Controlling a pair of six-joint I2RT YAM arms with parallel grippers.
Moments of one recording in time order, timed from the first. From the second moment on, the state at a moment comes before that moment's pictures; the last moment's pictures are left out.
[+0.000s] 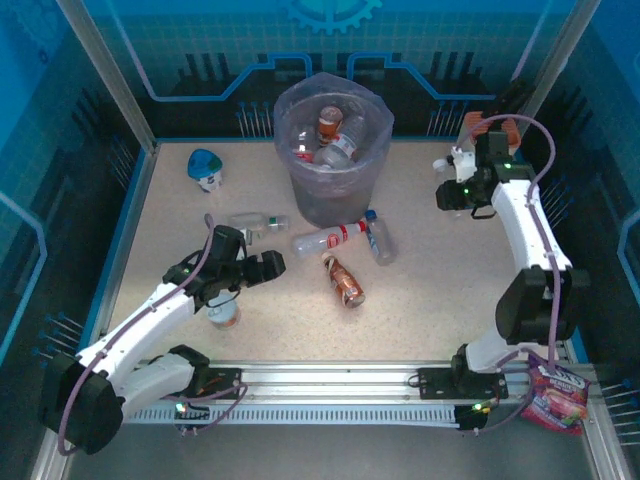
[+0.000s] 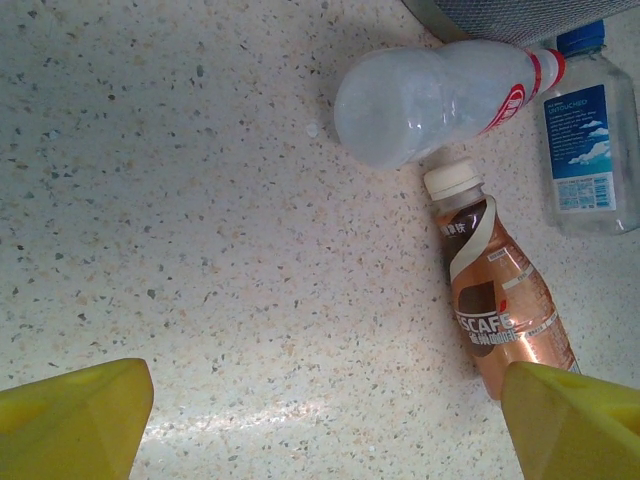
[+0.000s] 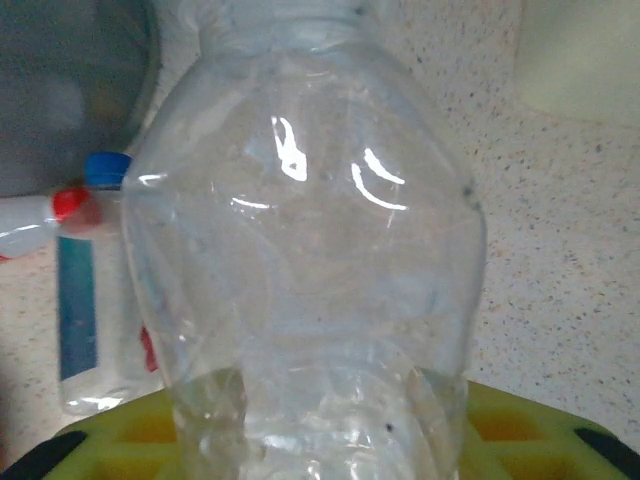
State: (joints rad) left arm -0.39 1.01 0.65 -0.52 0.19 -0.74; right arm -0.06 1.55 1.47 -0.98 -0.16 -0.16
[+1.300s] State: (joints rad) left arm -0.39 0.95 0.59 -0.48 0.22 -0.80; right arm 0.52 2.16 2.42 -0.82 -0.13 0.12
